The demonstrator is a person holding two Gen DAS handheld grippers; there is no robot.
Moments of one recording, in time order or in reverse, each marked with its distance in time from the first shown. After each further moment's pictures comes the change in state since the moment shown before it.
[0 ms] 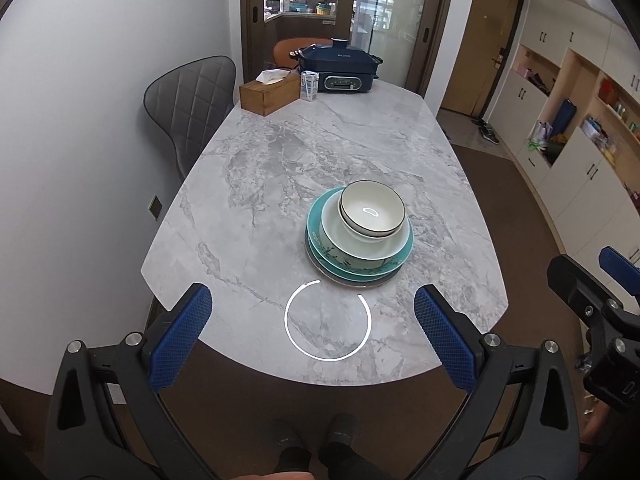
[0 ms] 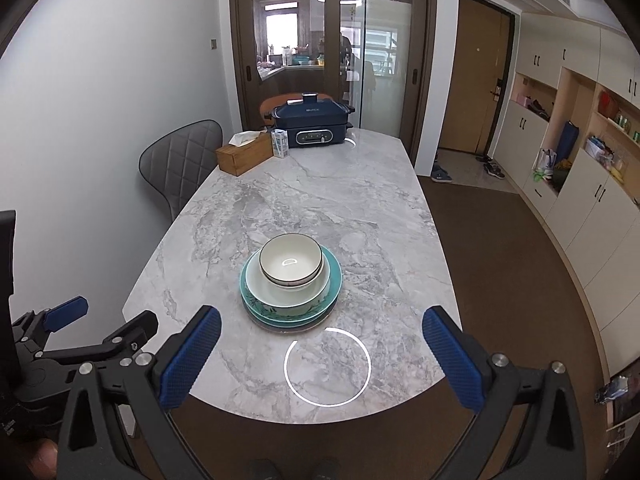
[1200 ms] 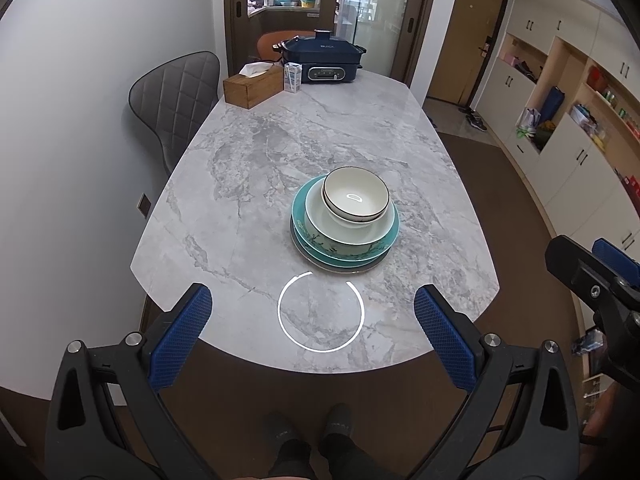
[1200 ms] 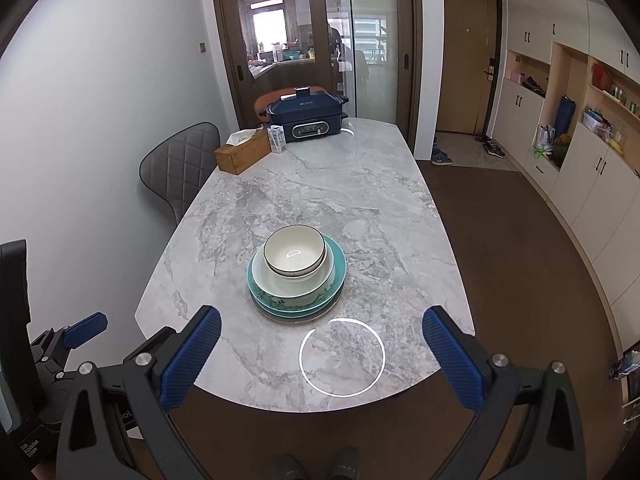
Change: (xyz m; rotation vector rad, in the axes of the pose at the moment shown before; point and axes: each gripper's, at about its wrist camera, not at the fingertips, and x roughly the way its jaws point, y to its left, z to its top) left arm 0.005 0.001 -0.003 0.044 0.032 -0.038; right arm -0.010 -0.002 -0.006 0.073 0.025 0.020
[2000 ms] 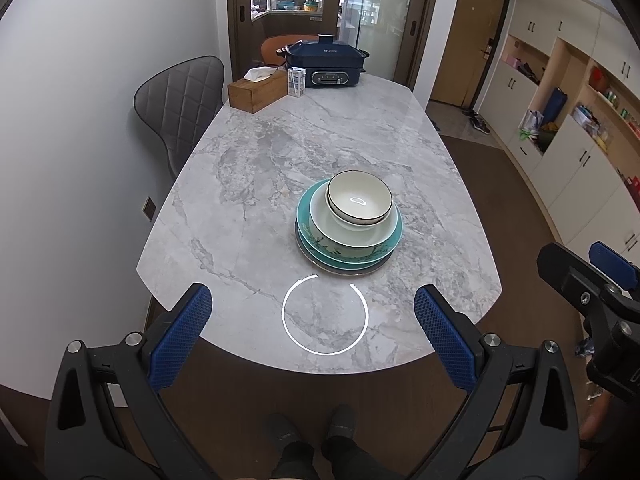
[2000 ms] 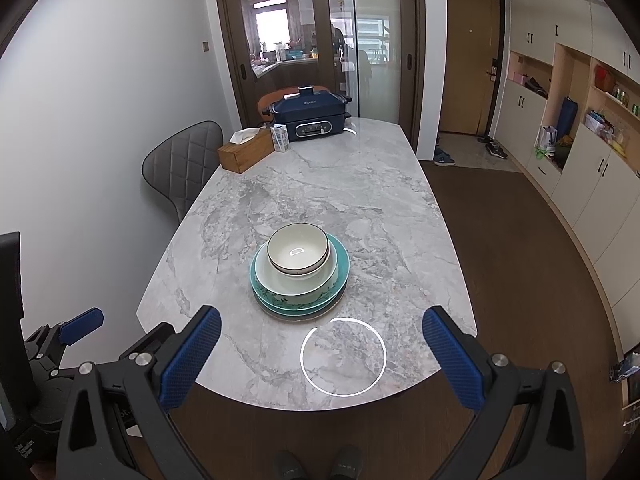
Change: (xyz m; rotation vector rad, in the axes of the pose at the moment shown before) left arm -0.006 -0.005 0.000 -0.002 -0.015 0.016; right arm 0.002 0.000 -0.003 -0.007 0.006 0.007
